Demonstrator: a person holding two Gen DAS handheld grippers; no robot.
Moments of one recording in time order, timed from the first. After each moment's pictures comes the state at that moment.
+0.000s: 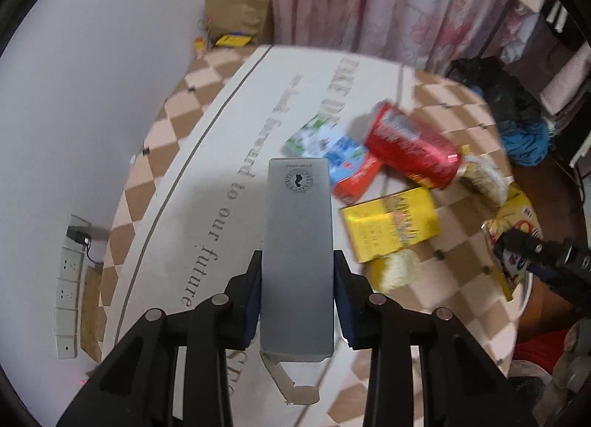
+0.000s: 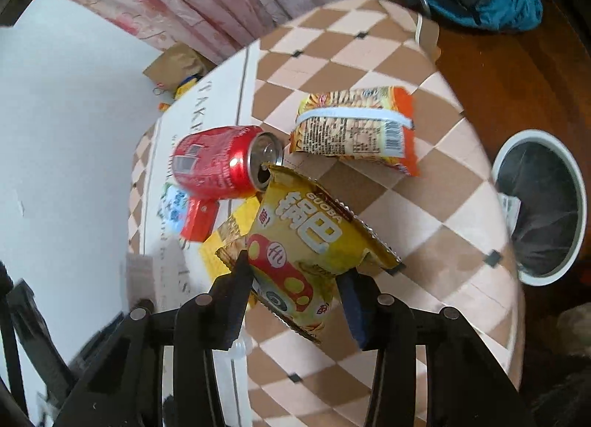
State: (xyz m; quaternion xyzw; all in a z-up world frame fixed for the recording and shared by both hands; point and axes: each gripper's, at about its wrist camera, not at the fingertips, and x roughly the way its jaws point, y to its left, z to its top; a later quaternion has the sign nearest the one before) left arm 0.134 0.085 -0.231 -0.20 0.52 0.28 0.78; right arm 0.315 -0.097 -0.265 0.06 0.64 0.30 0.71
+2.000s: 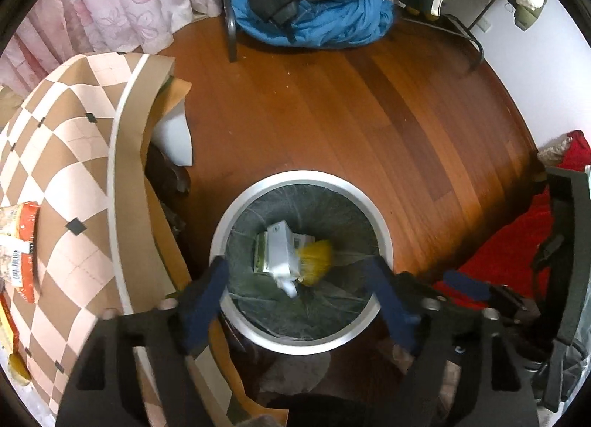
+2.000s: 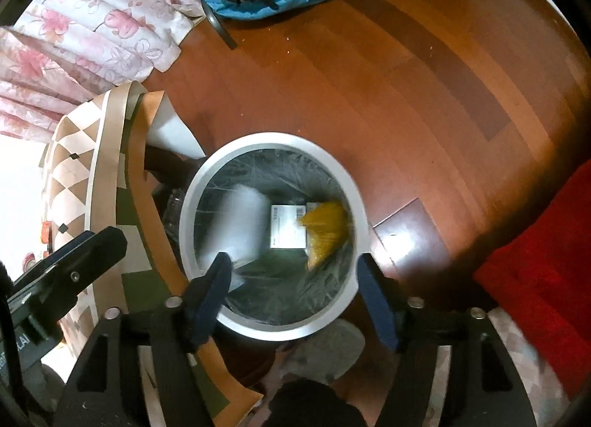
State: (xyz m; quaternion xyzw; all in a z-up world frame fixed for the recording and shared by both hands) left arm 0.433 -0.254 -0.313 -0.09 0.62 0.01 0.78; right arm 0.474 -0.444 -0.390 0.09 0.67 0.10 0.73
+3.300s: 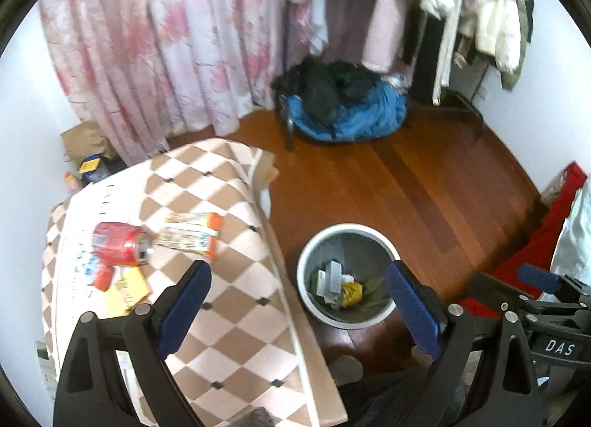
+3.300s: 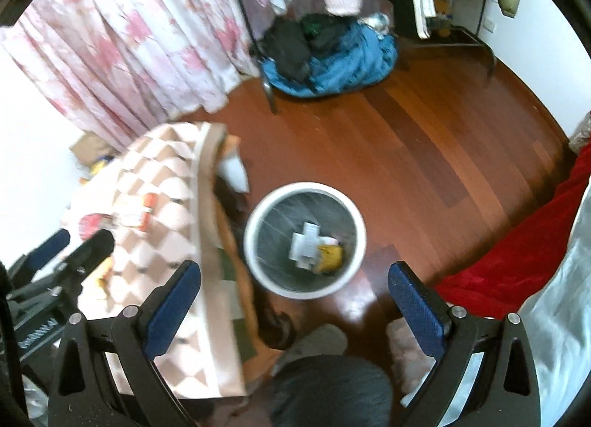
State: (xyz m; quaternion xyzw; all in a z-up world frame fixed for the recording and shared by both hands) left arm 0.294 -0.194 -0.130 -0.06 0.47 0.09 0.87; right arm 0.347 -0.408 -0.147 0.04 0.55 0.14 0.82
